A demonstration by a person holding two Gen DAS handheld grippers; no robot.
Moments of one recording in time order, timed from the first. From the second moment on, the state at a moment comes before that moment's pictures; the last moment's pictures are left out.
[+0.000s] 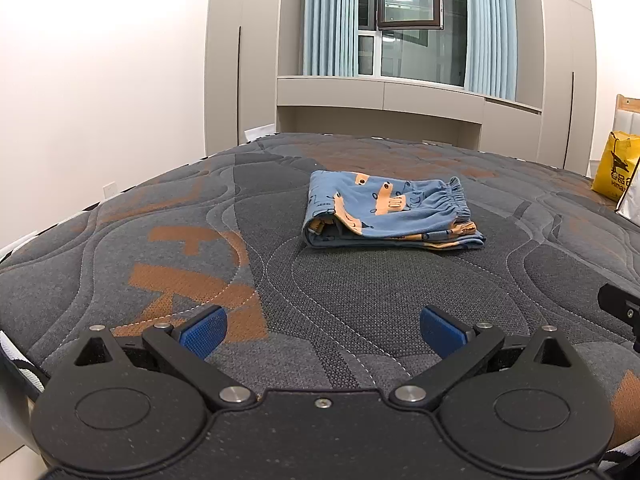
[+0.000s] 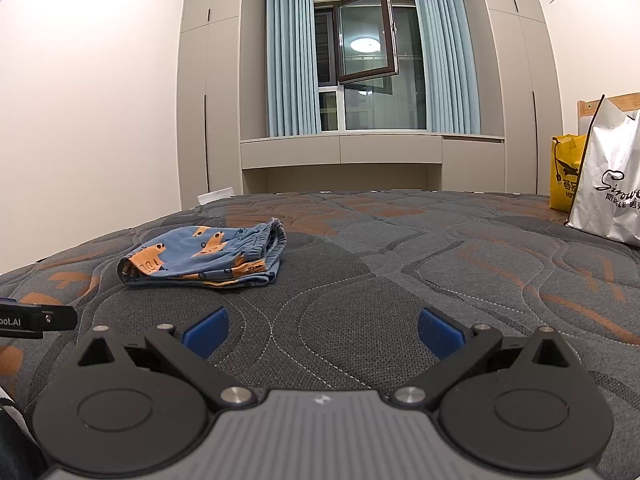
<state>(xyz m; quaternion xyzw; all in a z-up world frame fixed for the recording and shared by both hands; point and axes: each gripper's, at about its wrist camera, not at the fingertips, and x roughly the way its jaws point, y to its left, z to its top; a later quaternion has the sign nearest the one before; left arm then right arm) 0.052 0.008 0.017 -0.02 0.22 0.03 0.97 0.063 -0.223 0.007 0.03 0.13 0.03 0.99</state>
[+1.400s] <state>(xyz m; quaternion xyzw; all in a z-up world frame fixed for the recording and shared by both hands) 0.044 0.001 0.033 -0.01 0.18 0.01 0.98 0.061 -0.227 0.005 0.03 0.13 0.04 0.99</state>
